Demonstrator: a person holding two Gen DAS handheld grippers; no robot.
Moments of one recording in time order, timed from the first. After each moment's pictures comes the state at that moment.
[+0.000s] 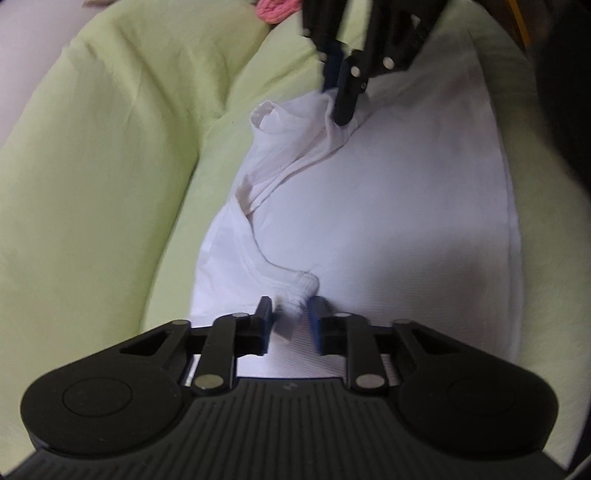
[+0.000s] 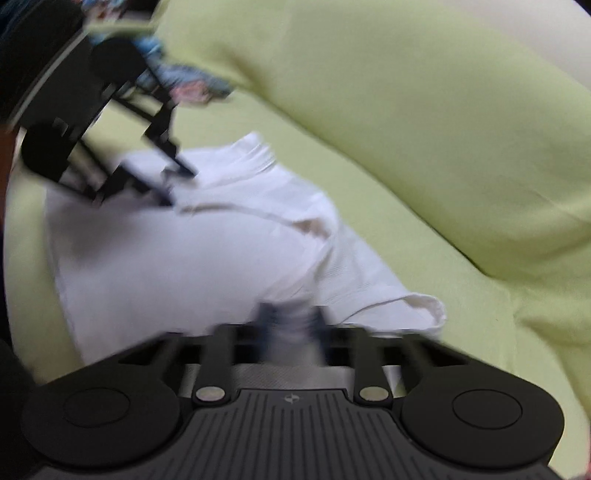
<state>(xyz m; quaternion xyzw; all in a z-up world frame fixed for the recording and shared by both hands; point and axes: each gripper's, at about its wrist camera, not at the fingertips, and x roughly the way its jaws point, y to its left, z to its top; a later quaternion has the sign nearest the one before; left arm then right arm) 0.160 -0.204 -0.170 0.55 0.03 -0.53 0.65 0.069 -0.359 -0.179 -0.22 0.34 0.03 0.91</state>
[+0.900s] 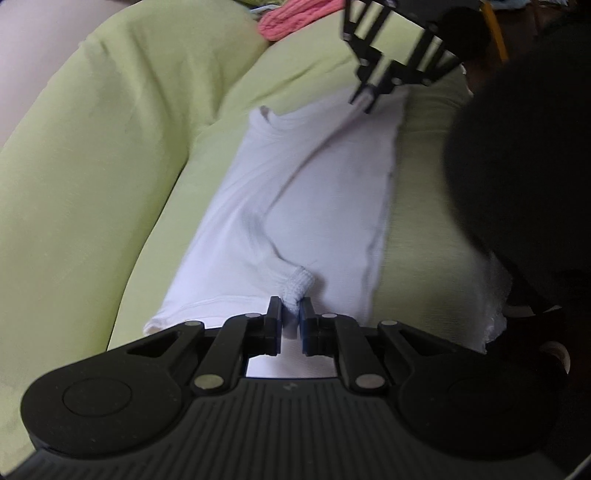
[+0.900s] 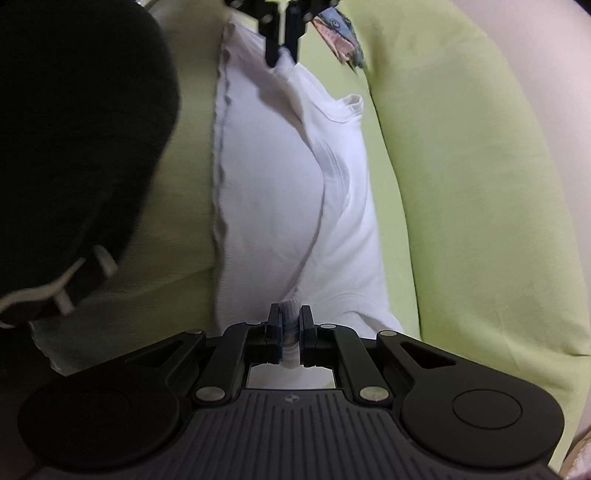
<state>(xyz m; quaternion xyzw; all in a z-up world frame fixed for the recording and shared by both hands) 0.086 -0.151 -0.163 0.52 0.05 -0.54 0.65 -0.025 -0.295 -0.197 -0.52 0.35 0.04 0.78</state>
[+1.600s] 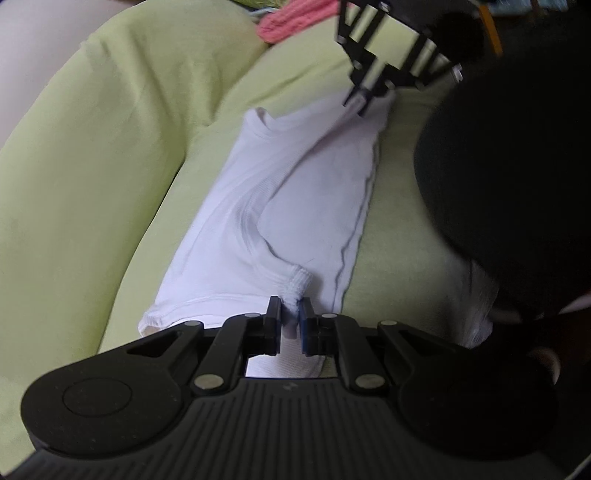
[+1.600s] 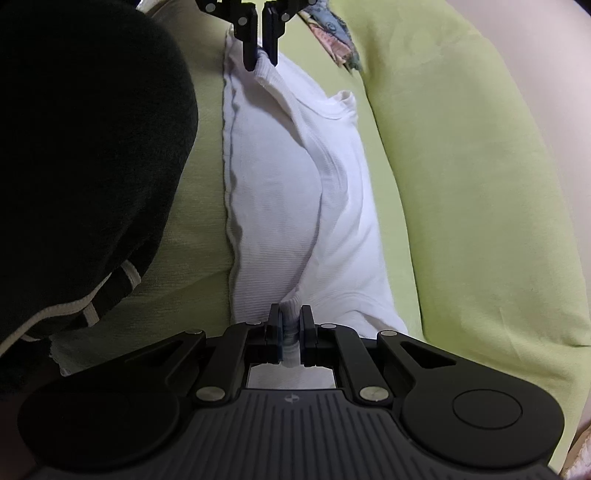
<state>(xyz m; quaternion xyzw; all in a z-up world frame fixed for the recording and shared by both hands) 0.080 -0.149 -0.166 0.51 0.06 -0.54 0.66 -0.034 -0.305 -0.192 -0.51 0.35 0.04 0.78</state>
